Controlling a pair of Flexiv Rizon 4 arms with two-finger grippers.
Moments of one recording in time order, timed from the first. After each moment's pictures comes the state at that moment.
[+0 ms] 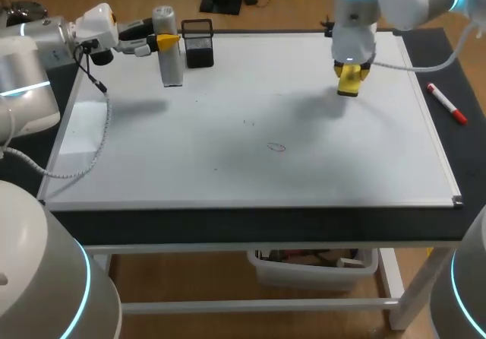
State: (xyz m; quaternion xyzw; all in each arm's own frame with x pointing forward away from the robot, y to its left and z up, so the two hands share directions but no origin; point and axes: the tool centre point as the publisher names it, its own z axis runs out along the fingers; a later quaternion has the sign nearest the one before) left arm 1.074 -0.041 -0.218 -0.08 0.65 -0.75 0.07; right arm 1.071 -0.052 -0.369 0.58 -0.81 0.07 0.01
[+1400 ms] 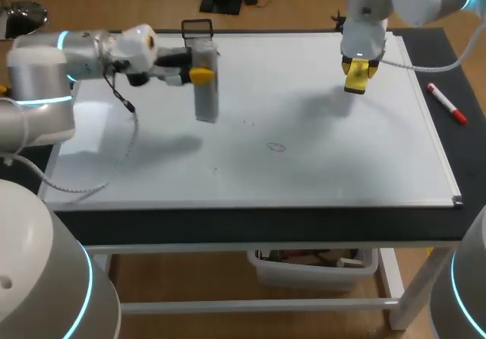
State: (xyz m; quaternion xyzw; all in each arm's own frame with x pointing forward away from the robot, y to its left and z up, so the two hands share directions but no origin) left arm 0.942 -0.144 -0.220 0.03 0.65 -0.76 -0.08; right arm 1.073 -0.063 -0.366 0.58 -0.82 0.05 0.00
